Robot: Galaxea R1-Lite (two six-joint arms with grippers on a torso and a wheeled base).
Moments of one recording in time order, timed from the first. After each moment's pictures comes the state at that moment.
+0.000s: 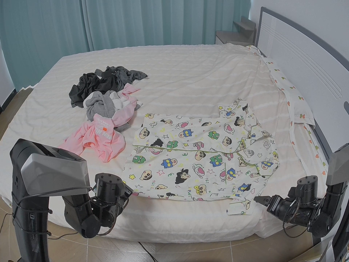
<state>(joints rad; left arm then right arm) -0.44 2.32 -0.45 -1.31 0.39 -1.11 0.28 2.11 -0.02 -1.42 0.03 0.80</state>
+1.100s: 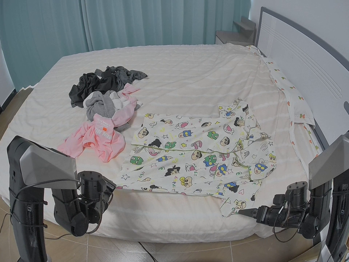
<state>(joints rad) -0.31 2.34 -0.40 -1.45 0.39 -1.09 0.26 2.32 -0.07 -1.55 0.32 0.65</state>
